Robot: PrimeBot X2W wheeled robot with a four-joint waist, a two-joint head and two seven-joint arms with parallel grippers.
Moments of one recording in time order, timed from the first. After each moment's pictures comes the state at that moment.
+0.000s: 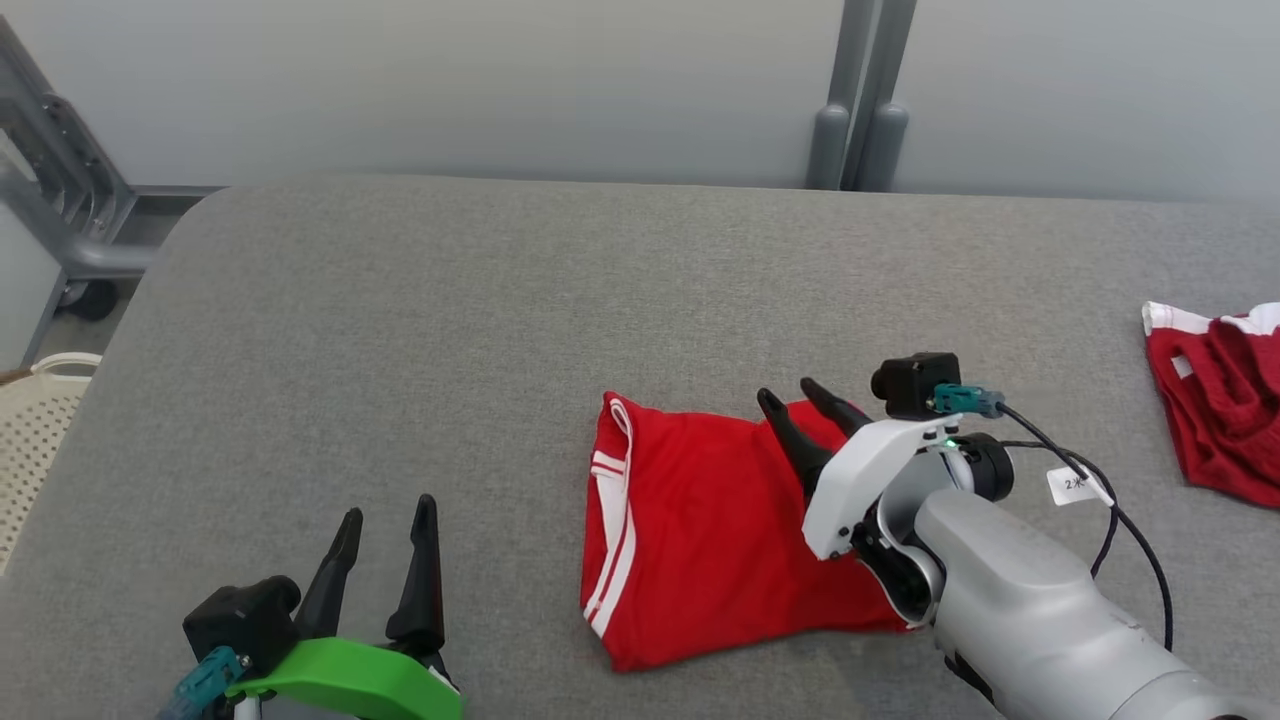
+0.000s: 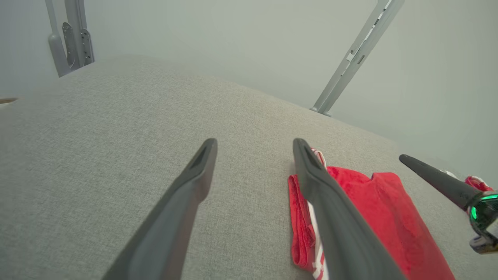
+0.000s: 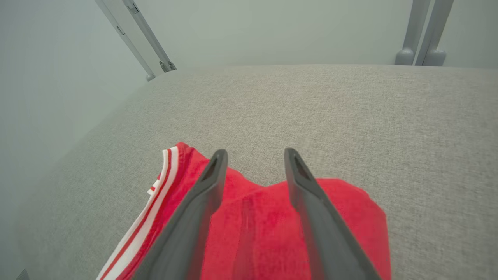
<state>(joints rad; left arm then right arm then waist) -0.03 0.41 -0.56 -0.05 -0.86 0.33 -0.23 -0.70 -0.15 0.85 0.92 0.91 0.13 -0.25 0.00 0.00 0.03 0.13</state>
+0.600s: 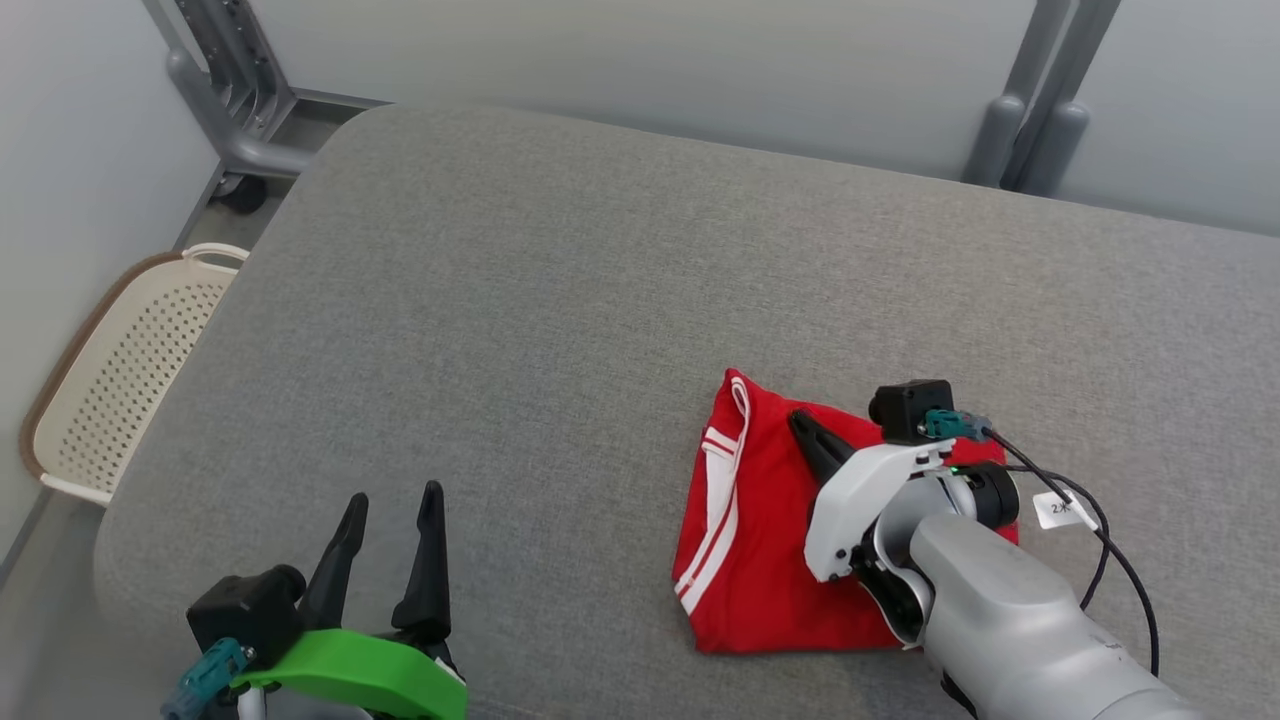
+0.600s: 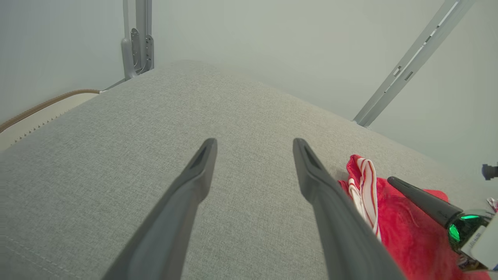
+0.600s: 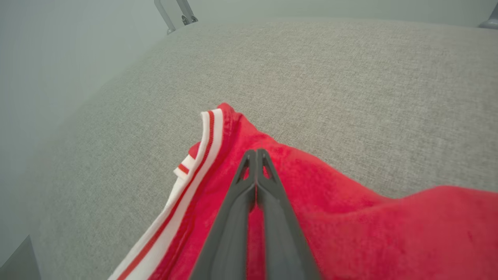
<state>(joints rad) -0.05 0.41 -0.57 -0.07 -0.84 0.34 -0.23 -0.68 -0.06 0.72 1.07 0.76 0.13 -0.26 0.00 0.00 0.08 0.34</state>
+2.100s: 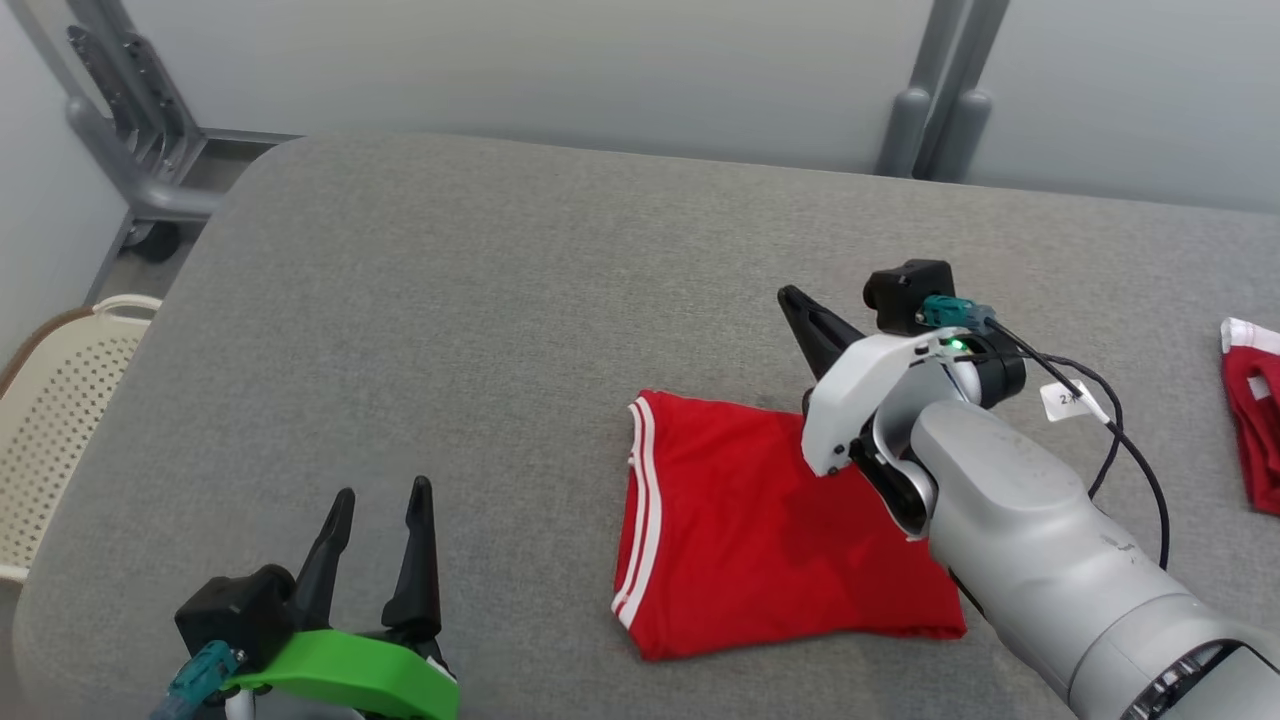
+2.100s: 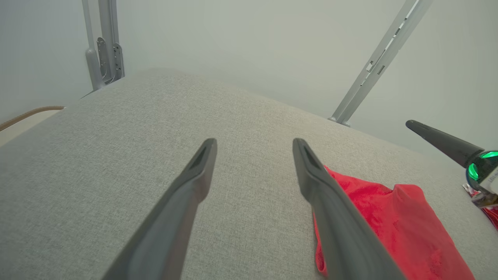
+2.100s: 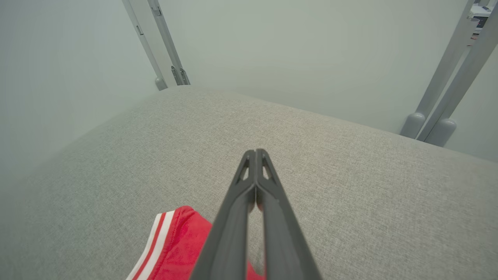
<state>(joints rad) -0.05 0.42 -0.56 -0.09 -0.82 0.35 -0.23 -0.85 -0.09 0.75 1.03 0.70 0.13 -0.26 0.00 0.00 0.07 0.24</state>
